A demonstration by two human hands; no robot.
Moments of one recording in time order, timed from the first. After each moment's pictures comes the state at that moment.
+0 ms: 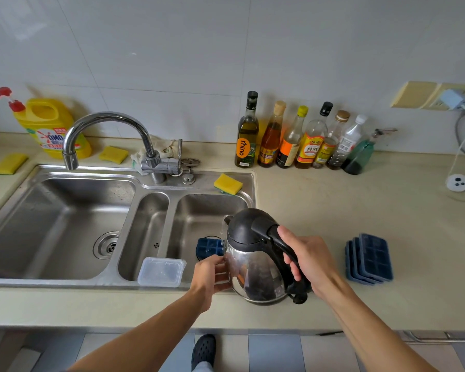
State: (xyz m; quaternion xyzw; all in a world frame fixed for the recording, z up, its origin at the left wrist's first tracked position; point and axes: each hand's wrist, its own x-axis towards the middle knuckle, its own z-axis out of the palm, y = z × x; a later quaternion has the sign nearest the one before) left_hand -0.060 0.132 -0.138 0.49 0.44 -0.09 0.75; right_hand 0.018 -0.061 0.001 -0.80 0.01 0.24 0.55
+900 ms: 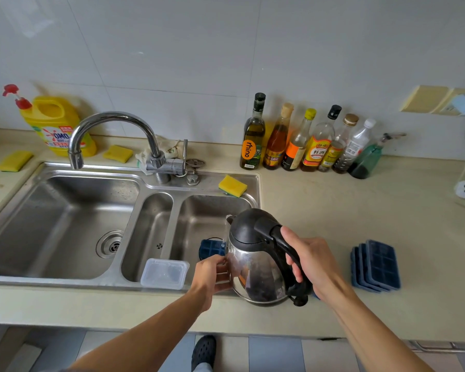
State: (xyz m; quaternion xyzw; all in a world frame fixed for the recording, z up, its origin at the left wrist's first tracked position) left_hand -0.055 0.143 -0.141 0.49 0.44 -0.09 0.74; right_hand 0.025 -0.050 -0.001 -0.80 0.02 0.24 0.55
